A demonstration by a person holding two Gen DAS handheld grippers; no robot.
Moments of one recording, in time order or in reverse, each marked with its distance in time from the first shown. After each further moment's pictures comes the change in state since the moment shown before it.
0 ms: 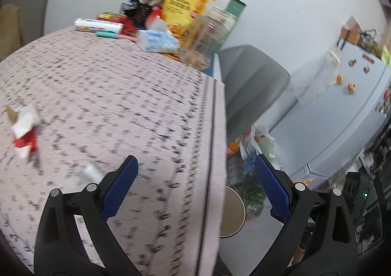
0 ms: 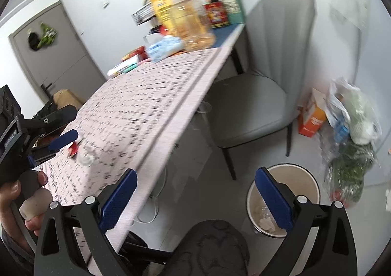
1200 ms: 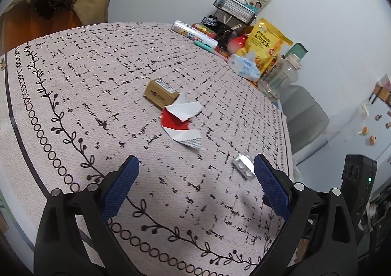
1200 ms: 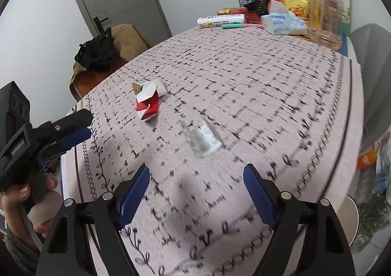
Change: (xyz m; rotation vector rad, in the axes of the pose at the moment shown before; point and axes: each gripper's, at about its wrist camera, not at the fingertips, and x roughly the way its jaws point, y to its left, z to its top) left arm -0.100 0.176 -0.032 -0.249 -0.097 0.163; right arm 0.094 0.203 -0.008 -0.331 0.196 0.202
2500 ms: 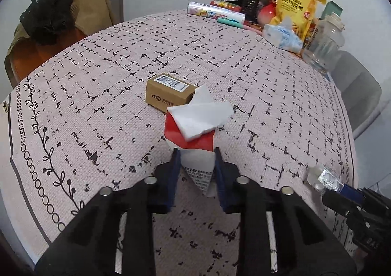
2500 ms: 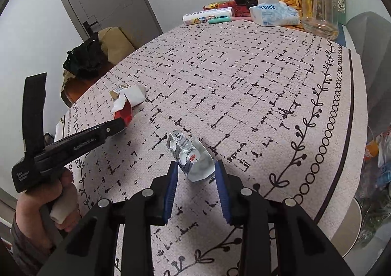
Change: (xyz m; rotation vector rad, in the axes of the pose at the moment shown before) left arm 0.082 -0.023 0.017 0.167 0.086 0.317; right arm 0.021 -0.034 0.012 0.068 0.018 -0.009
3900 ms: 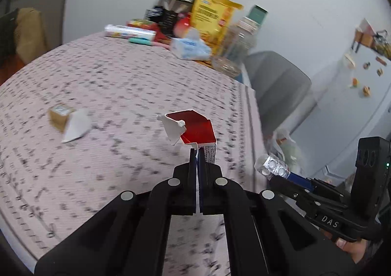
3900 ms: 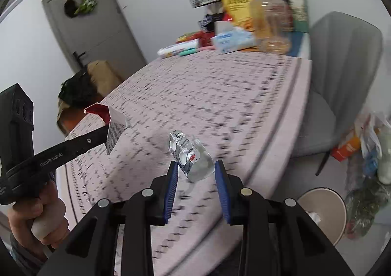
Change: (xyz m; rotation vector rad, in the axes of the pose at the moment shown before) left arm -0.064 -0.116 -0.005 0.127 -0.058 -0.378; right arm -0.104 -0.072 -0.024 0.122 -0.174 -0.075
